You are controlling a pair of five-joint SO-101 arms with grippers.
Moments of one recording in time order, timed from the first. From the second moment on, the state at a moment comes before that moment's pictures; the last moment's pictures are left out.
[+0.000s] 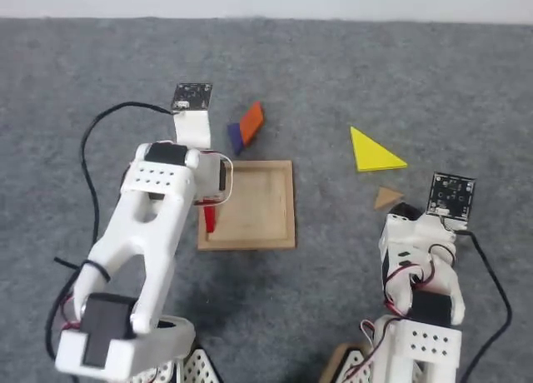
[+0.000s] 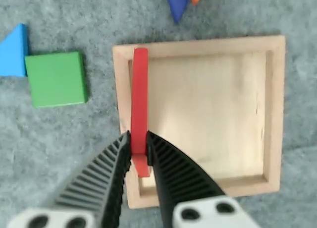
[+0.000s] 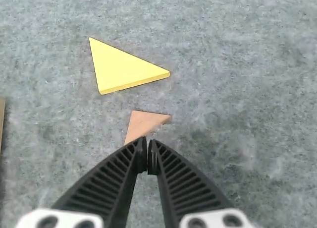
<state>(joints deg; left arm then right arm) 2.1 -8.3 32.3 65.5 12.5 6.8 -85.8 87.4 45.3 -3.0</state>
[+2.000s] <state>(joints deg) 1.9 5.8 17.3 79.3 14.0 6.8 -85.8 87.4 45.3 -3.0</state>
